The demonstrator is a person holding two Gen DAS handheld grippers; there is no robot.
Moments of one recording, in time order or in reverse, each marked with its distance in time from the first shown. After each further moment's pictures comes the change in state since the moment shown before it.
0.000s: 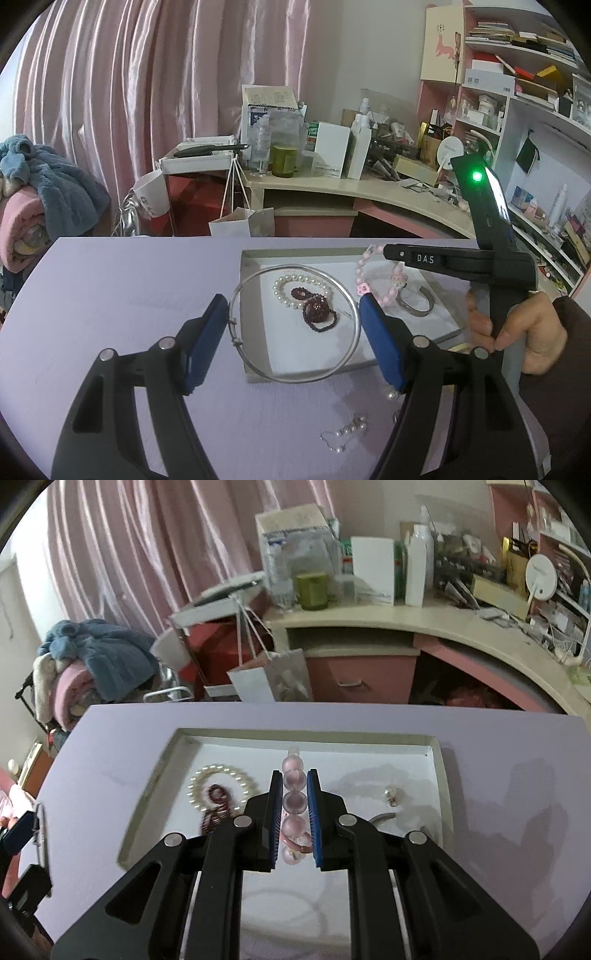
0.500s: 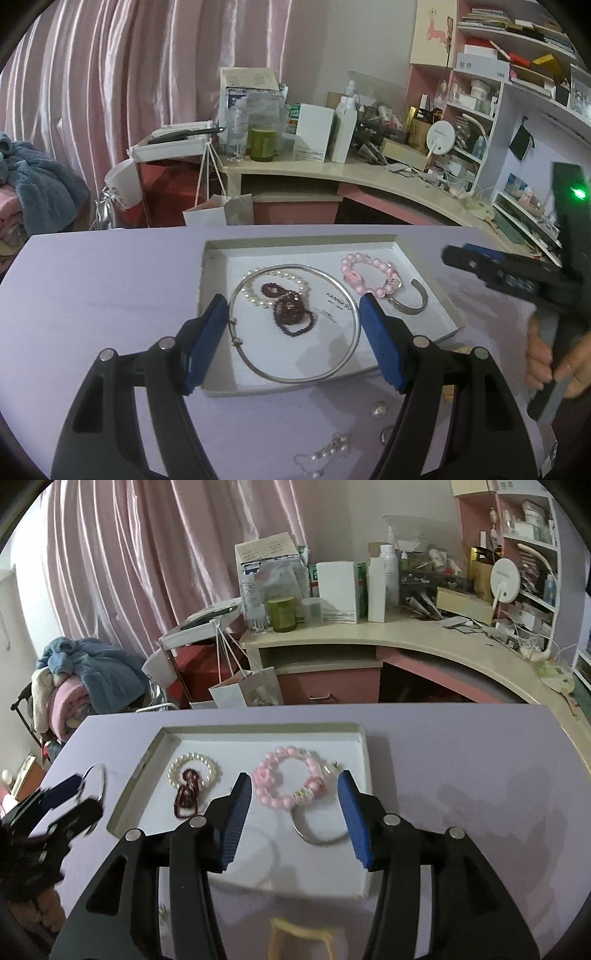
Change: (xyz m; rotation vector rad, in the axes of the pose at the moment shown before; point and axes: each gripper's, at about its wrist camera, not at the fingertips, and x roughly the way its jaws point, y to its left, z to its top) left arm 0.048 -0.024 -0.002 0.017 0.057 -0.054; right arm -0.068 -0.047 -0.036 -0.002 -0.107 -0.033
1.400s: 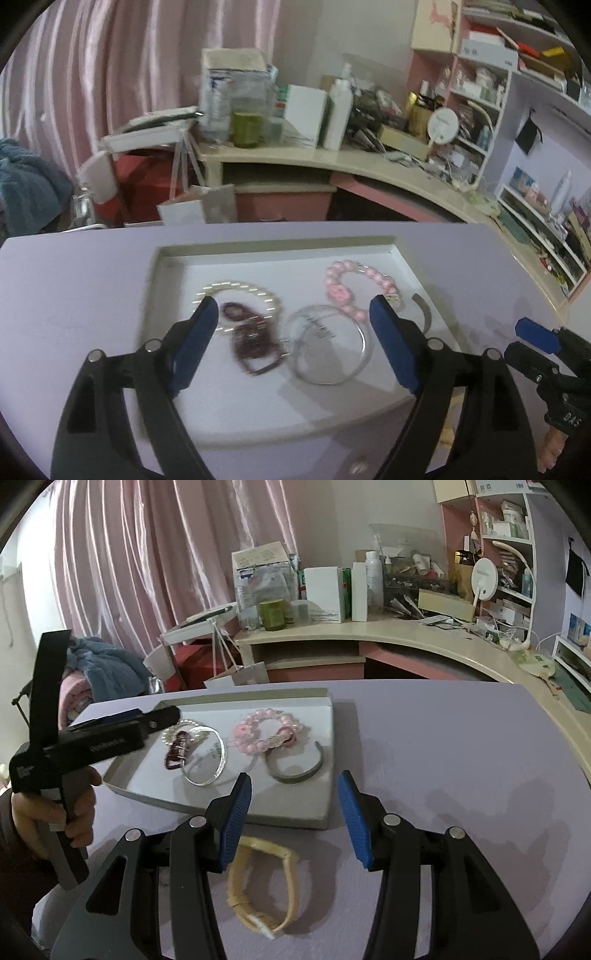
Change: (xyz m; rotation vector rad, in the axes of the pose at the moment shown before) left arm 0.050 -0.018 0.017 -0.016 0.038 -0.008; right arm -0.035 -0.015 -0.053 -0.007 -0.054 0.012
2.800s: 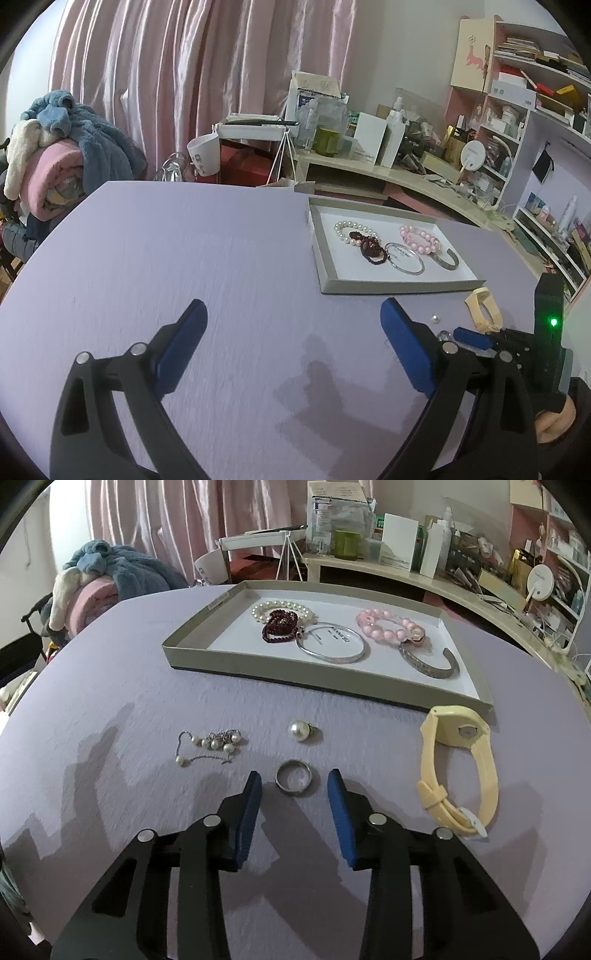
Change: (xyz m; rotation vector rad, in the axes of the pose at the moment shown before) left arm -0.159 0.105 -0.108 -0.110 -0.066 0.115; right arm 0.034 0.124 -0.084 -0.183 0.229 -0.021
